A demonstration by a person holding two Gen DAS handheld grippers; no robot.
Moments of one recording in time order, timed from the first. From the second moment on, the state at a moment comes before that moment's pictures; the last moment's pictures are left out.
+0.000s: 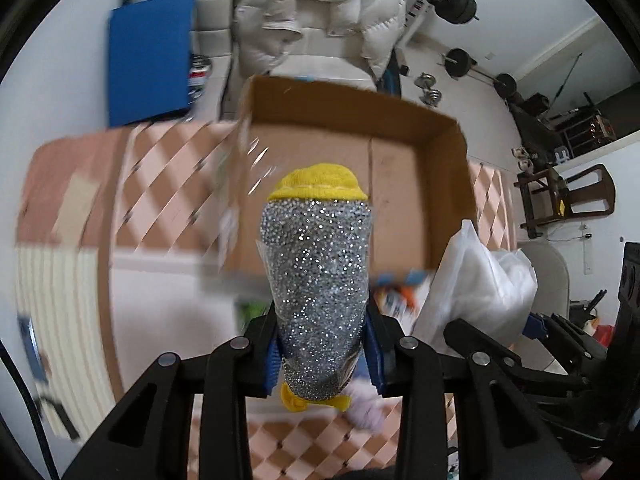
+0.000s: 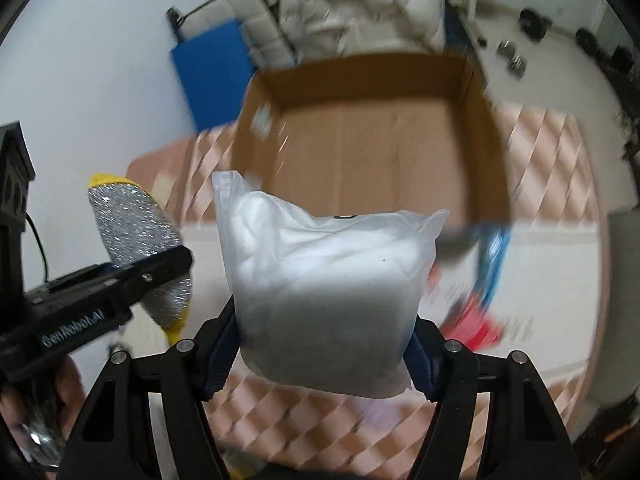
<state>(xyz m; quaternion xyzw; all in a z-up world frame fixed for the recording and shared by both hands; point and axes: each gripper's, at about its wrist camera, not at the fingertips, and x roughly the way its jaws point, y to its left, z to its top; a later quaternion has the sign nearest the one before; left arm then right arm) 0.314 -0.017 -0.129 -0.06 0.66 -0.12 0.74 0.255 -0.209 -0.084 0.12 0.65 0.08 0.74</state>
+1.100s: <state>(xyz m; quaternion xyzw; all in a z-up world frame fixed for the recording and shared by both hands) 0.513 -0.075 -0.315 -0.07 0.80 -0.09 0.59 0.464 -0.221 -0.301 0.06 0.75 0.05 0.66</state>
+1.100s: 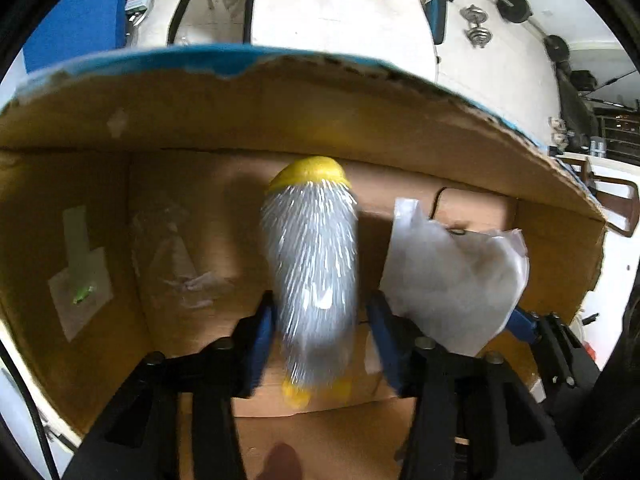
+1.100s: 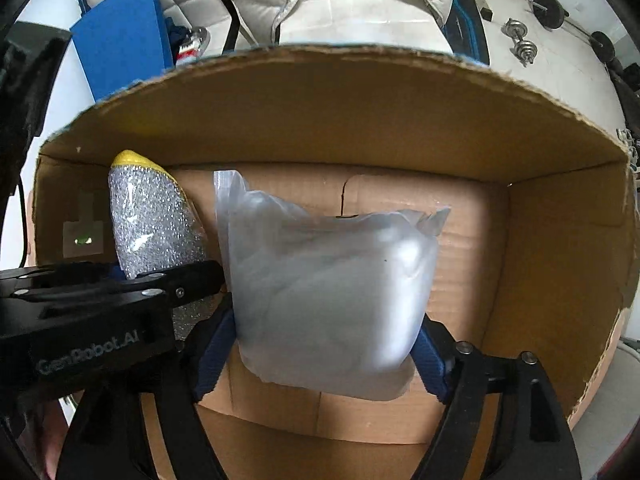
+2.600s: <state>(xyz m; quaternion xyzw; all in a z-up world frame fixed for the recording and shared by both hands) 0.244 -0.110 -0.344 0.33 0.71 -0.16 0.60 0.158 -0.333 -0.301 0.24 0.73 -0.08 0.64</state>
